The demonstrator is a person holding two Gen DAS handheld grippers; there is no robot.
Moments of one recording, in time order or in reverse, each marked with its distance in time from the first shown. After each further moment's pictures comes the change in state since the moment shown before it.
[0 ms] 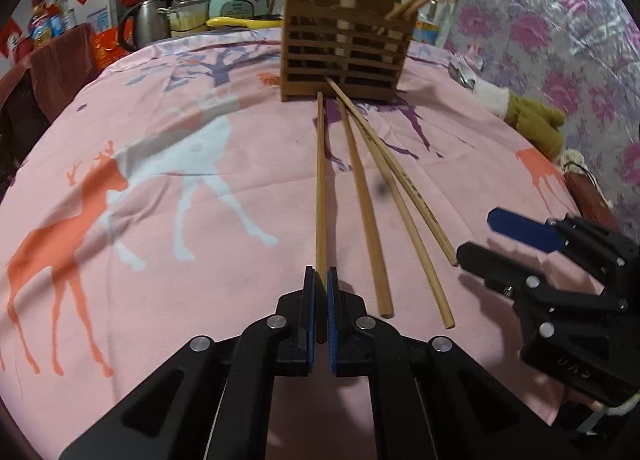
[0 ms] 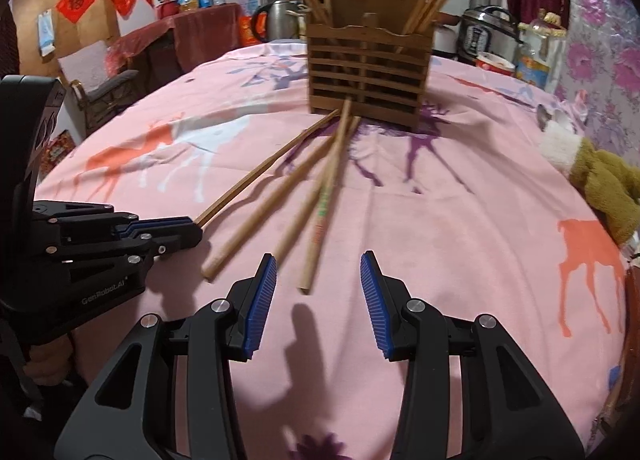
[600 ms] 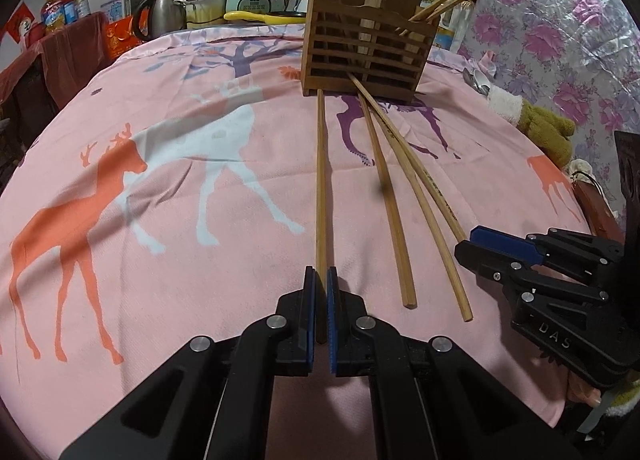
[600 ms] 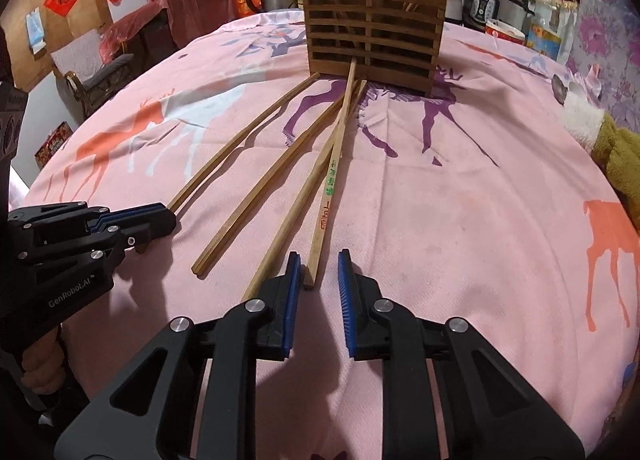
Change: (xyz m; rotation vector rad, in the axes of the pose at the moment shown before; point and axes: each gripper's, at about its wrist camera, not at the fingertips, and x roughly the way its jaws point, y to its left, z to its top) left arm 0.000 0.012 -0.008 -0.041 0.008 0.010; right arm 0.024 0.003 -0.001 0.002 0.103 0.002
